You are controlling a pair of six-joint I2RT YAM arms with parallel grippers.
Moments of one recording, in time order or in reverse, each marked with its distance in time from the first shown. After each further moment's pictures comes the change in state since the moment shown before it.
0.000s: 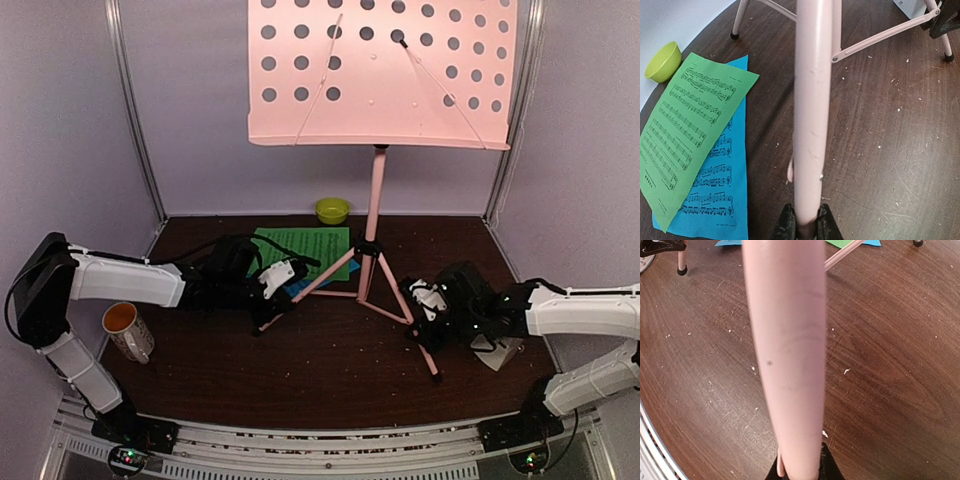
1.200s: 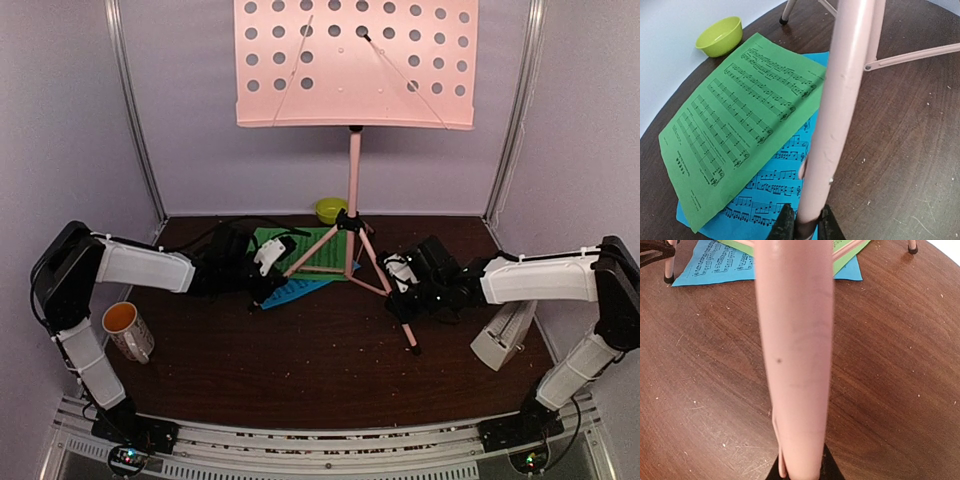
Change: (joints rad) left arm 0.126 0.139 0.075 0.143 -0.080 -0.060; right arm -0.047 0.329 0.261 0.069 0.080 -0.027
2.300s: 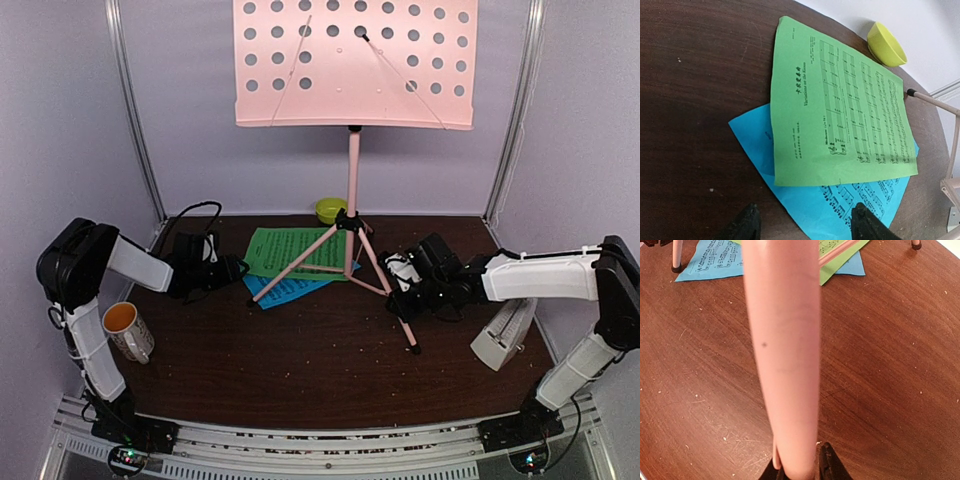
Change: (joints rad) left arm 0.331 0.110 -0.137 0.304 0.106 -0.842; right arm -0.020 0.000 0.011 -0.024 -0.045 -0.027
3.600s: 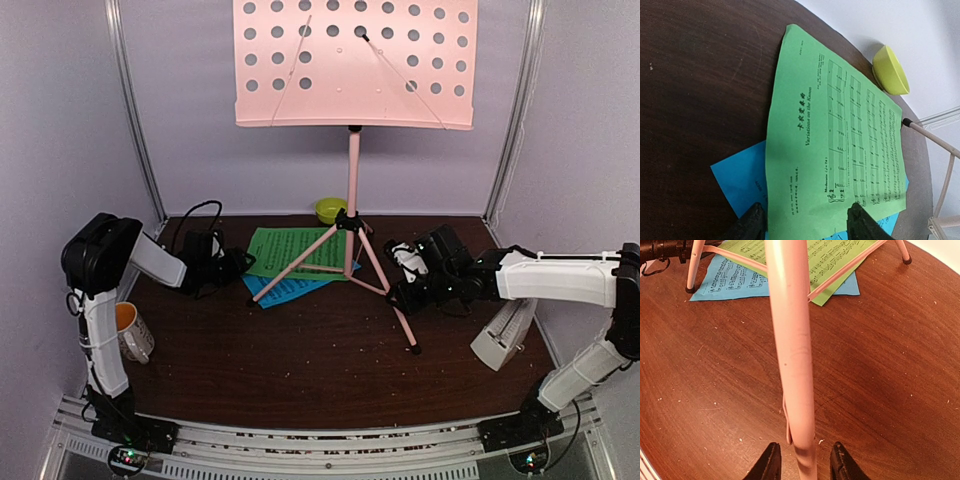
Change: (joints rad) left arm 0.010 0.196 0.141 0.115 0.028 -0.180; right arm -0.002 -0.090 0.009 -0.032 -0.022 0.031
